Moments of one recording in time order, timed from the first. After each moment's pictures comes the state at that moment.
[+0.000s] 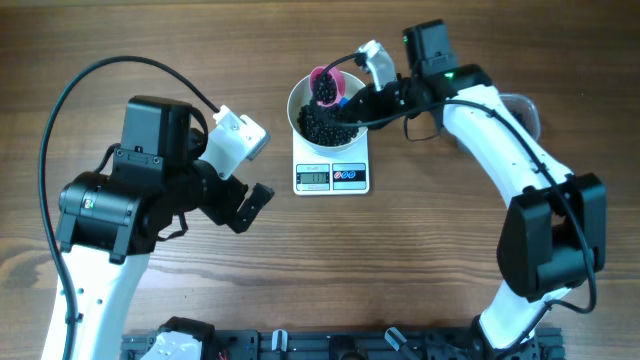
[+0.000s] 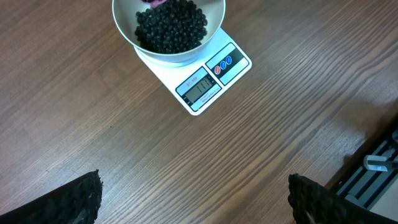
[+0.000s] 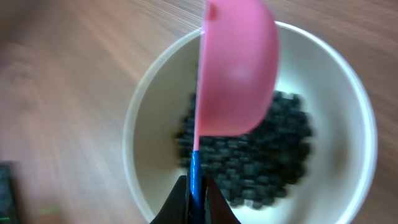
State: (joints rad) left arm -0.24 1.16 1.39 -1.25 0.30 0.42; right arm 0.30 1.90 1.49 -0.61 -0.61 -0.16
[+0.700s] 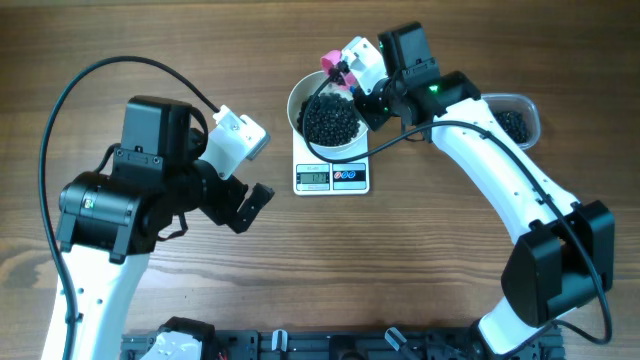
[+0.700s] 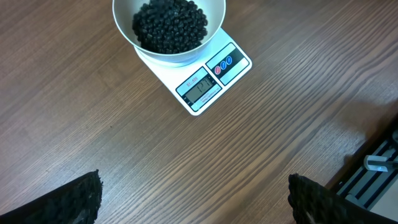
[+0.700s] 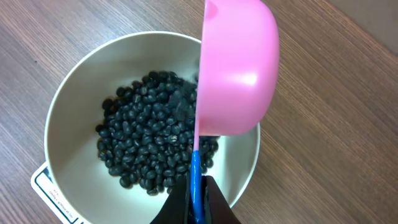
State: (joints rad) left arm -0.24 1.16 1.39 -1.25 0.30 0.42; right arm 0.41 1.80 1.49 -0.61 -0.16 -0.35
